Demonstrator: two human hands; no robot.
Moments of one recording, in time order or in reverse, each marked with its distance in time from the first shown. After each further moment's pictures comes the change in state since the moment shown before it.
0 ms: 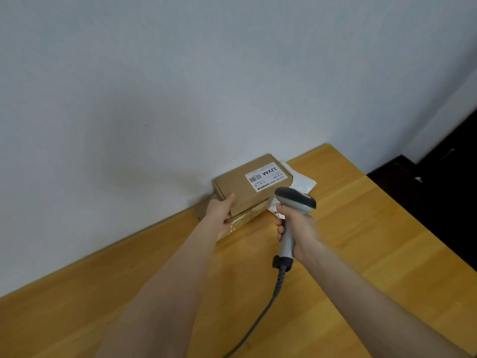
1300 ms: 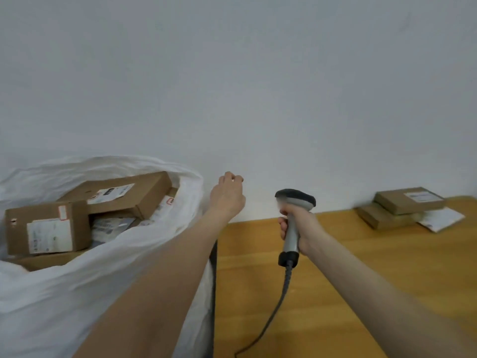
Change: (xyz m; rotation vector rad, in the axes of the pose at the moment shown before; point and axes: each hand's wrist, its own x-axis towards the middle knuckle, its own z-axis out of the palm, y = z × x) left_hand -0.352 -0.183 -0.578 1.015 0.730 0.698; right_hand -0.458 0.273 0.306 -0.211 -0.516 -0.070
